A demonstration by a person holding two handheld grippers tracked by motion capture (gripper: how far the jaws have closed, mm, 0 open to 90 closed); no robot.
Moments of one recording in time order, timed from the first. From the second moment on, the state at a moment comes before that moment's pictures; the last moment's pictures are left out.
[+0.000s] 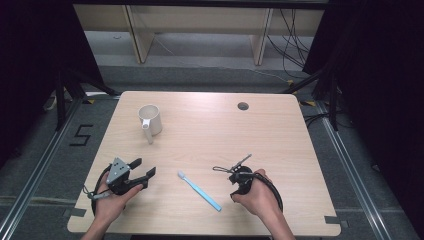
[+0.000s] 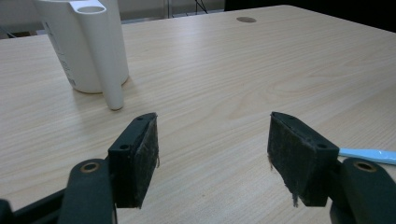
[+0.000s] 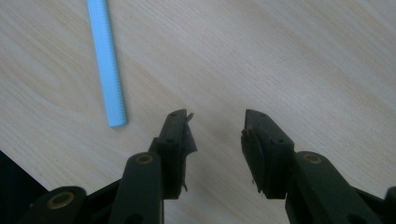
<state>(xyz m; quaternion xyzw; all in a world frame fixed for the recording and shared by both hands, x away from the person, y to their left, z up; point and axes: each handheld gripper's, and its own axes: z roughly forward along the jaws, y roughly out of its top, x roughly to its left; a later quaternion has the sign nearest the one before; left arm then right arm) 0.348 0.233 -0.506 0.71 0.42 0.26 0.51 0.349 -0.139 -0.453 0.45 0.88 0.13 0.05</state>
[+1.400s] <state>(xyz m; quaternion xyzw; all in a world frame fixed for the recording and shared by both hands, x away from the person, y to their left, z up) 0.347 0.231 -0.506 0.71 0.42 0.25 0.51 0.356 -0.081 -0.457 0.37 0.92 0.10 0.02</state>
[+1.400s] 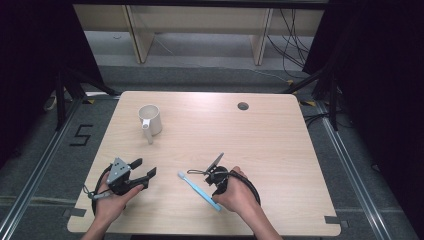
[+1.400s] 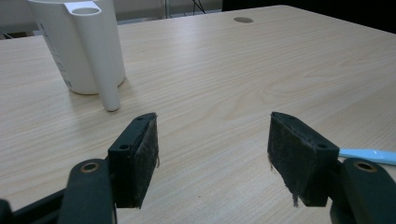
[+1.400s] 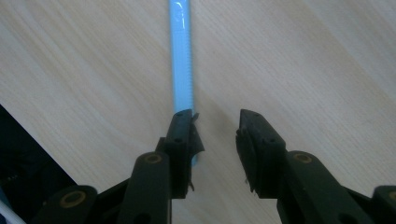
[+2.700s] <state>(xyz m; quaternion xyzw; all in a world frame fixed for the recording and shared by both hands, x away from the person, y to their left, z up) 0.348 0.234 -0.506 0.71 0.42 0.25 0.51 0.364 -0.044 -0.469 0.34 0.94 0.03 -0.01</state>
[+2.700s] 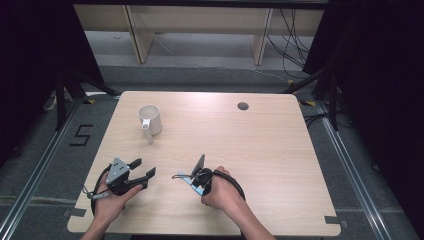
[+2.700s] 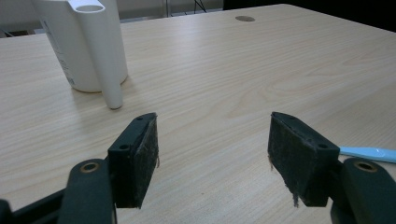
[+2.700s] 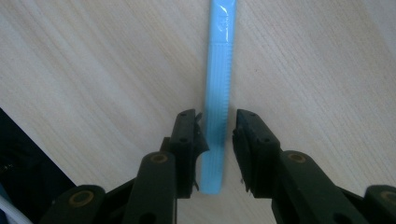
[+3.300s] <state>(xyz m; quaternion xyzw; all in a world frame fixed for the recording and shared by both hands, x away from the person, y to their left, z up) 0.347 0.235 -0.506 0.71 0.42 0.25 0.51 0.368 -0.043 -0.477 0.35 0.94 0.02 -0.01</state>
